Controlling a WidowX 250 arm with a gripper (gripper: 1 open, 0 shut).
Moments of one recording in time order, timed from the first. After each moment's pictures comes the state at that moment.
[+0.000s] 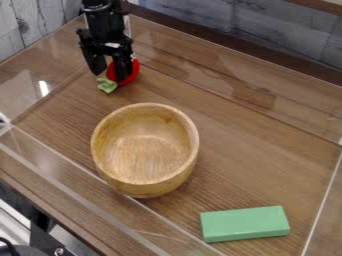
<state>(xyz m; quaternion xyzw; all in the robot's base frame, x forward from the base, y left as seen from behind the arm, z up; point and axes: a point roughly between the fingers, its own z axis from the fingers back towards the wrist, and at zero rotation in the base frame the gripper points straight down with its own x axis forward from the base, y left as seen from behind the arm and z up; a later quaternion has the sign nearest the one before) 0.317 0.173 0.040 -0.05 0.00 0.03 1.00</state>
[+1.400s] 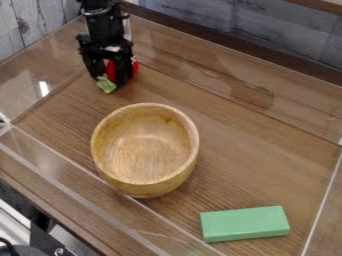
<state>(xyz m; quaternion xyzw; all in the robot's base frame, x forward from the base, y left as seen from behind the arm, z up) 0.314 0.170 0.050 -0.06 0.01 0.04 1.00</state>
